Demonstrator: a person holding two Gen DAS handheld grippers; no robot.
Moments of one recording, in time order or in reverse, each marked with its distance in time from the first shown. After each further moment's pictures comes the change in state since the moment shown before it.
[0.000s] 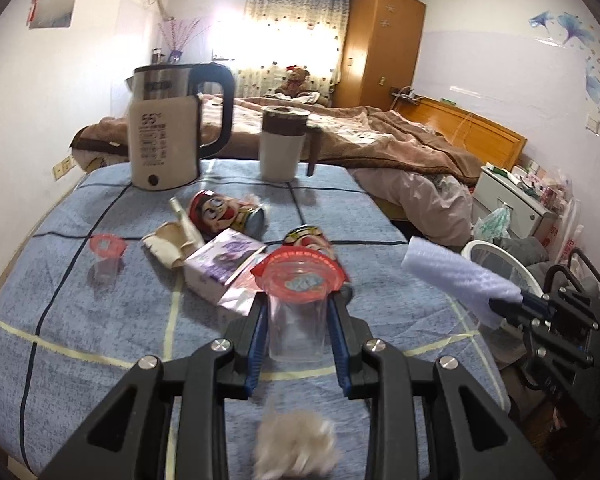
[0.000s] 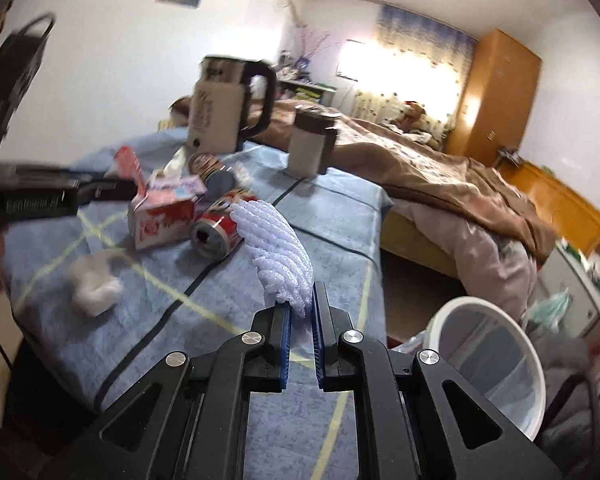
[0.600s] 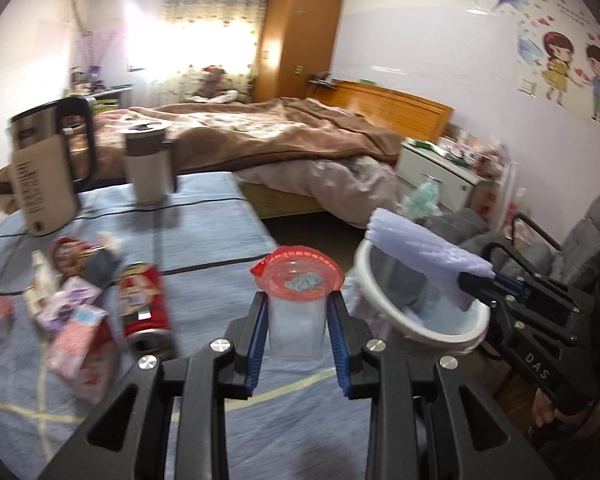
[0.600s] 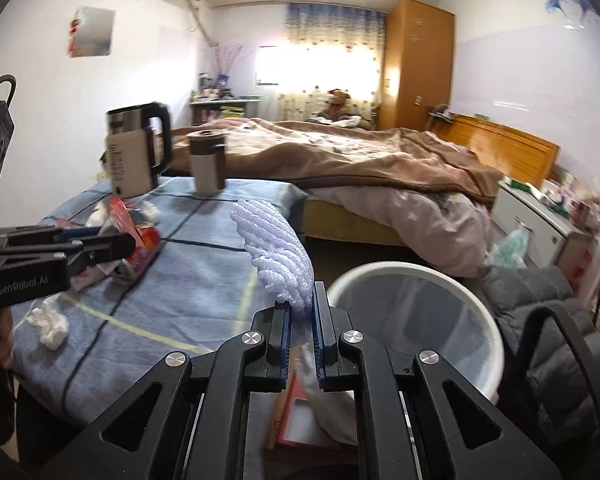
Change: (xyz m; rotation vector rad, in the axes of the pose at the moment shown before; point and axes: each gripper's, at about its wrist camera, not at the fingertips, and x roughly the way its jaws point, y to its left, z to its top) left arm 0.034 -0.128 0.021 0.159 0.030 -0.239; right arm -0.039 -0.099 -0.022 0.251 -0.018 -0.152
